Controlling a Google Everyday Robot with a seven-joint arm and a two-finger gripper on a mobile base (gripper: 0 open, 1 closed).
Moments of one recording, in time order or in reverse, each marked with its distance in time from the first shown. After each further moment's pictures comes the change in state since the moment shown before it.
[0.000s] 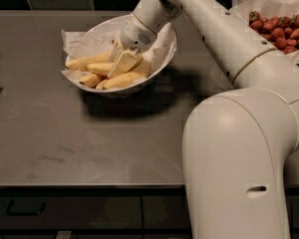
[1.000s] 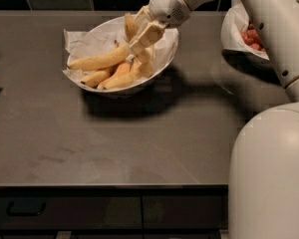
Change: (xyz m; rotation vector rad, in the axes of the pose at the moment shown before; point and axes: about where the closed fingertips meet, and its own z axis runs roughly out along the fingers) arm -0.019 0.018 -0.103 0.213 -0.159 -0.094
